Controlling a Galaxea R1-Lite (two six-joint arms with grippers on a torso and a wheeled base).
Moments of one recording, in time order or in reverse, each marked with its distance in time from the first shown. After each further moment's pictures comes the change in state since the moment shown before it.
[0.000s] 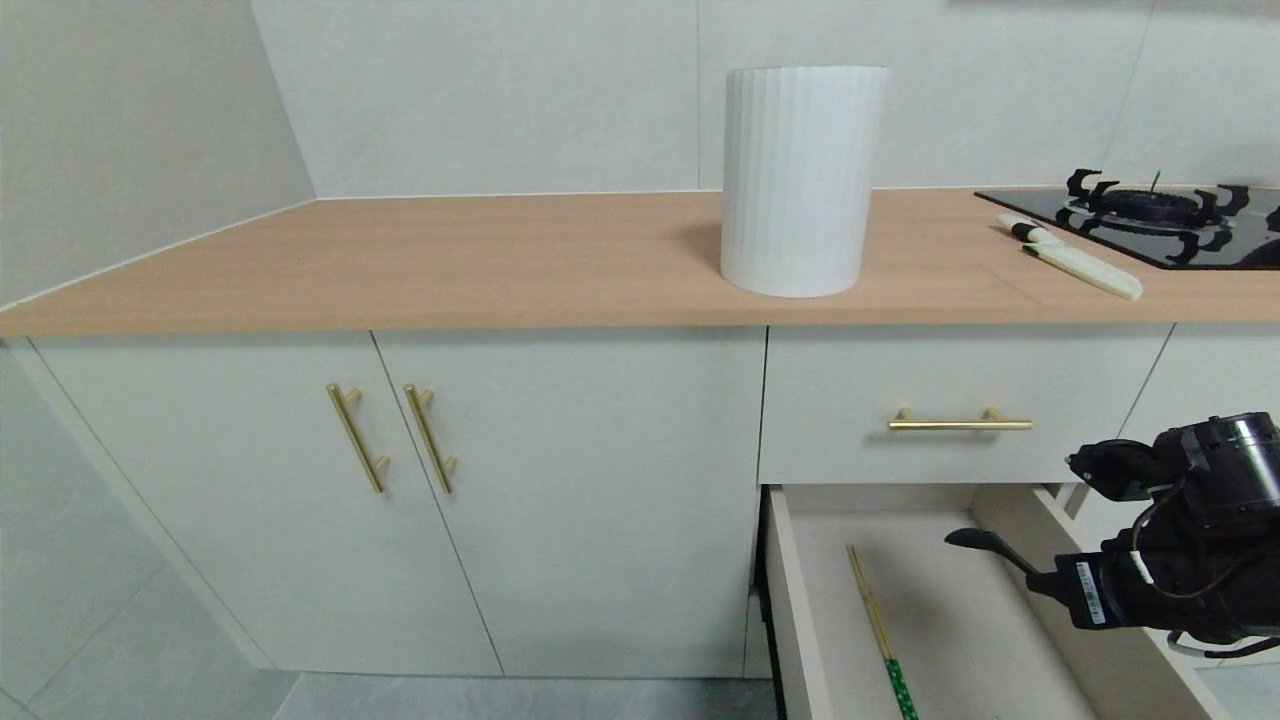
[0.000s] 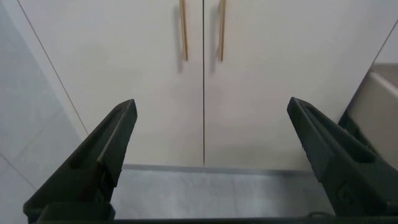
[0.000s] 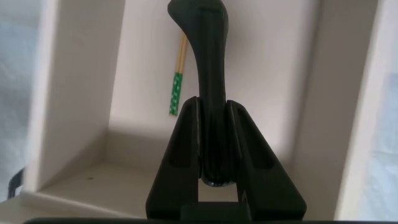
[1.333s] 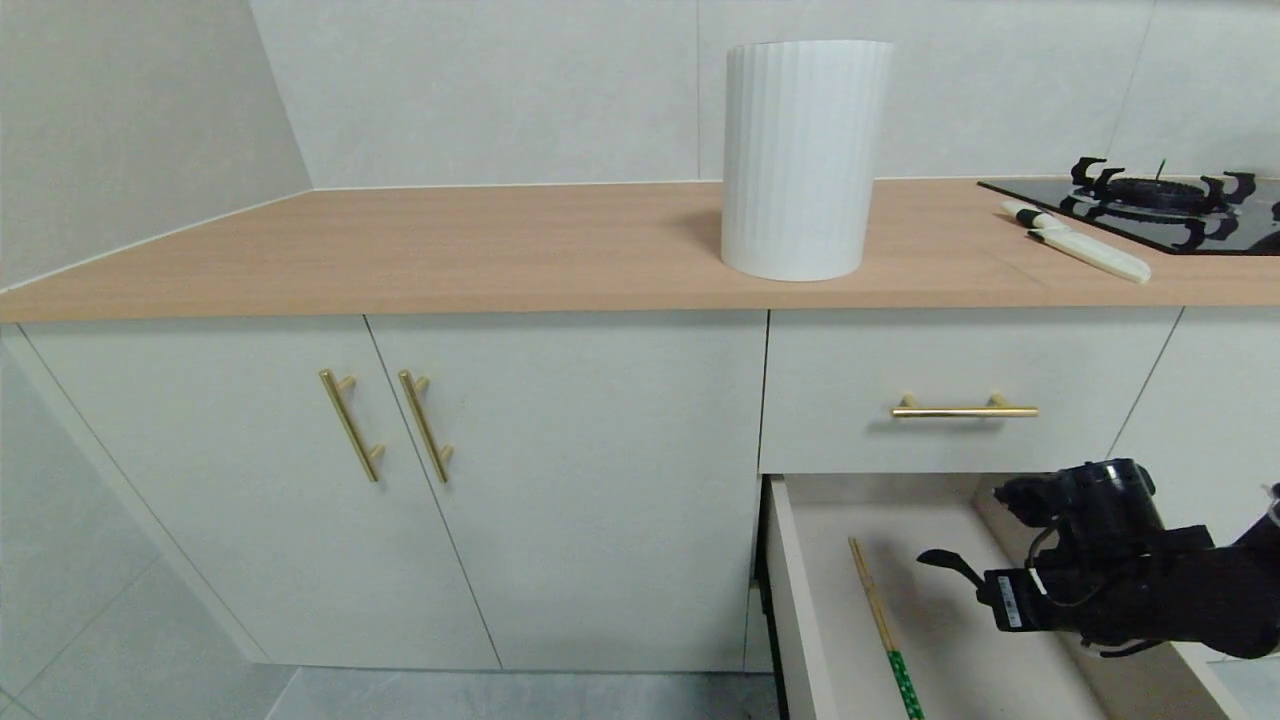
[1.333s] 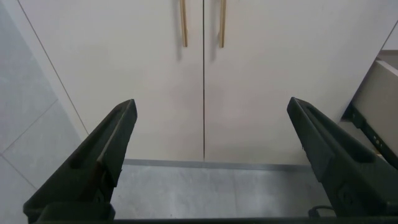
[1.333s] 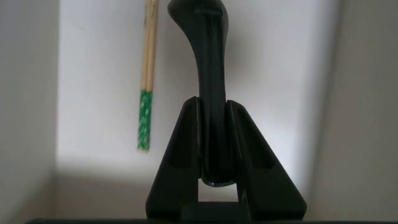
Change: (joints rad) left arm 0.000 0.000 0.000 -0.002 0.000 0.000; right arm 0.014 0.378 0.021 -0.359 -0.079 0.030
